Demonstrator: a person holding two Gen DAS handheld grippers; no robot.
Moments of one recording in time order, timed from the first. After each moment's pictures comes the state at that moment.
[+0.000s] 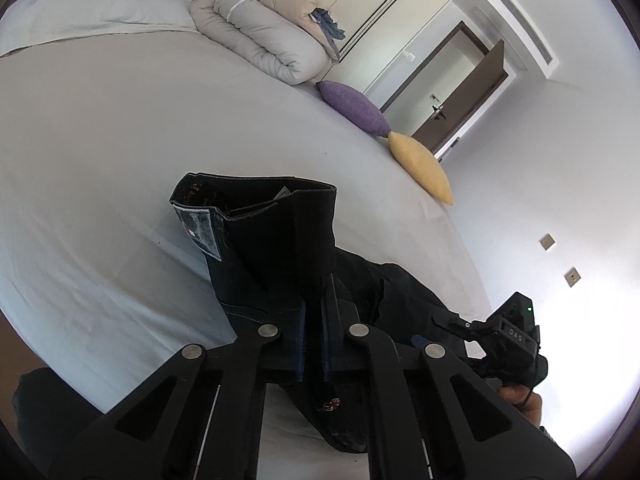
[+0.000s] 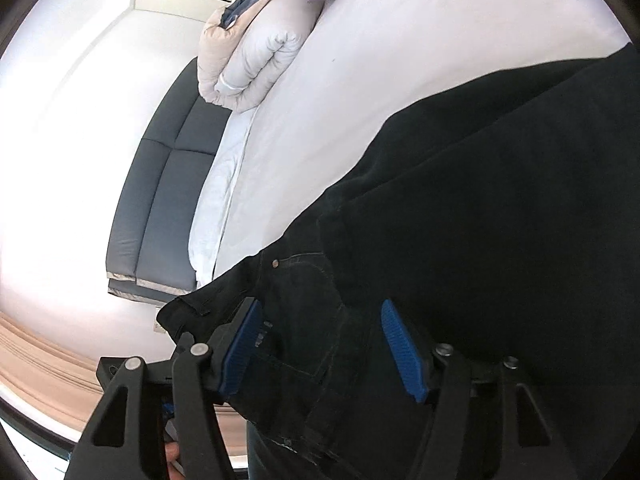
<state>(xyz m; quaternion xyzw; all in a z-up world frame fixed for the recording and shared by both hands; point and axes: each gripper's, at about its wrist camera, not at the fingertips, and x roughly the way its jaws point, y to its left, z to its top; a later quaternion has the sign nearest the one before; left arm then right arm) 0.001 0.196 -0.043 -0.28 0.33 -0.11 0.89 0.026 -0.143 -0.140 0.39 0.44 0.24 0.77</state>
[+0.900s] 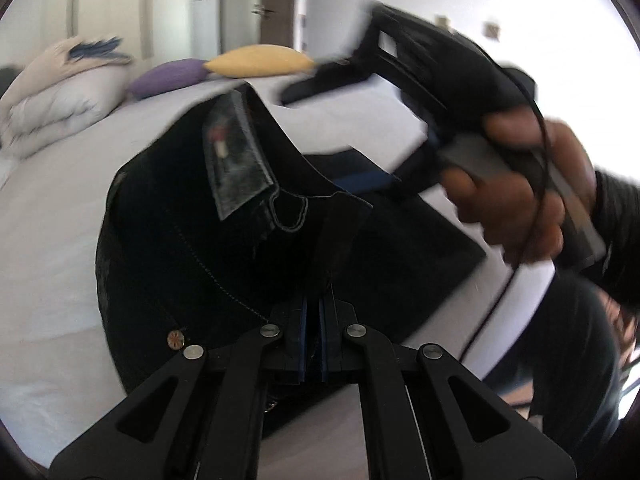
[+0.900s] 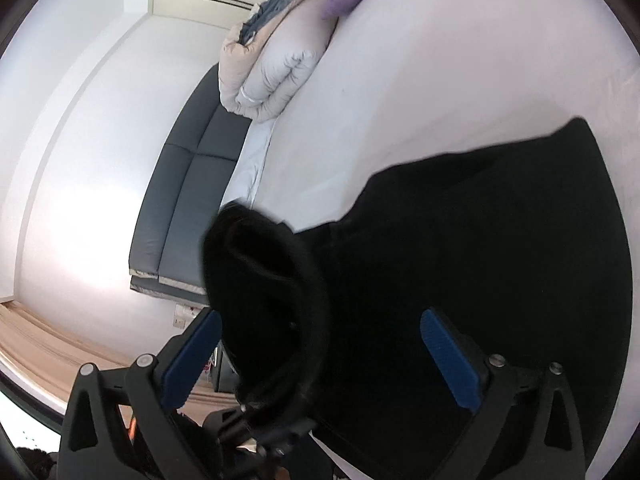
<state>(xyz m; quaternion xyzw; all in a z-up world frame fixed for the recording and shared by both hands) -0.037 -0.075 -0.070 0.11 0.34 -0.32 0.88 0.028 -0.201 -0.118 0.39 0.43 0.28 0.76</state>
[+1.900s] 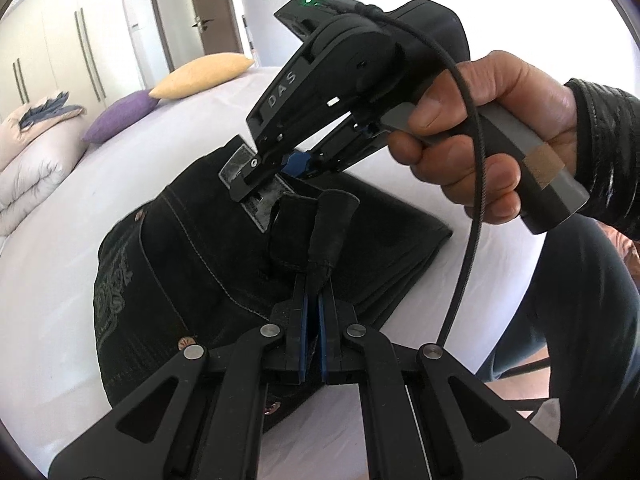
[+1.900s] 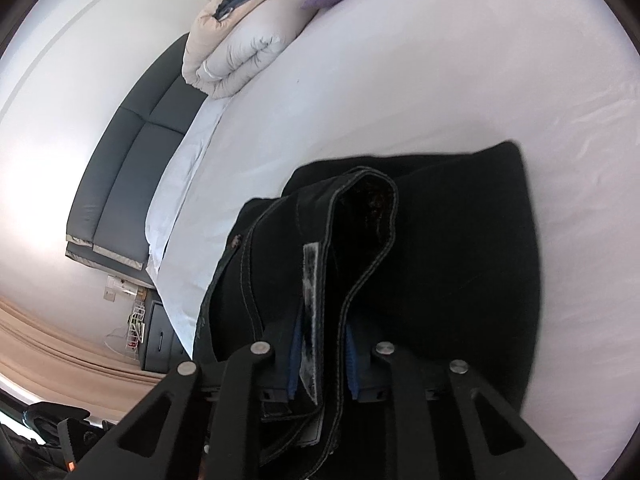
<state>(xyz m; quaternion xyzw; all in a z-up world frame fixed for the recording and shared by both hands) -0.066 -0.142 -0.087 0.21 0.31 -0.36 0.85 0.016 -0.230 -0.117 0.28 0.47 0.20 0.81</state>
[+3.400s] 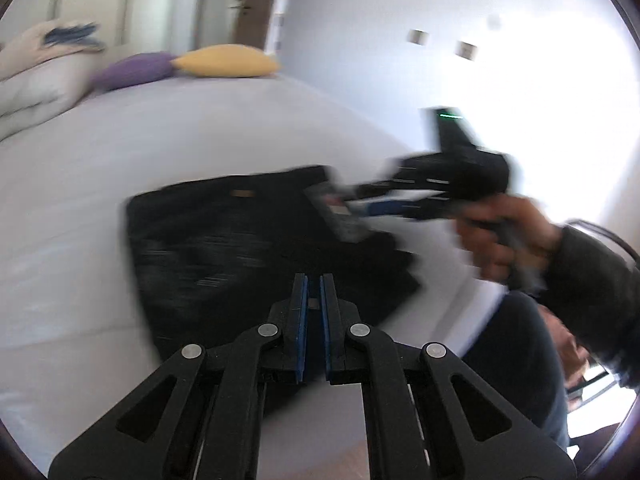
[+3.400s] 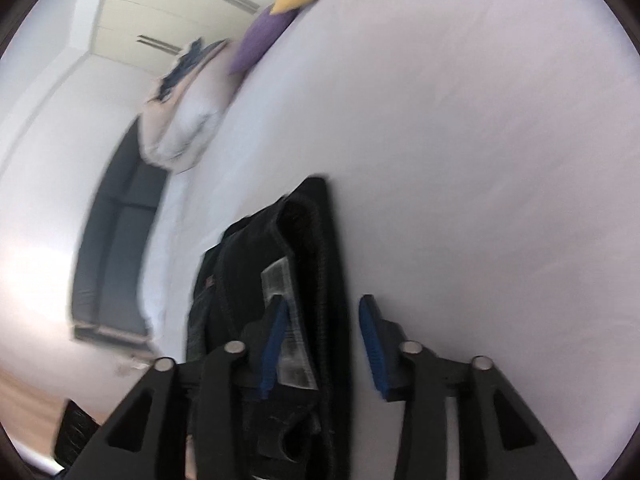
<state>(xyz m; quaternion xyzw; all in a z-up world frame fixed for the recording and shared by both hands) -0.008 -0.042 -0.057 0.03 0.36 -0.36 0.86 -0.035 -0.315 -0.120 0.37 0.42 0.09 0.82</state>
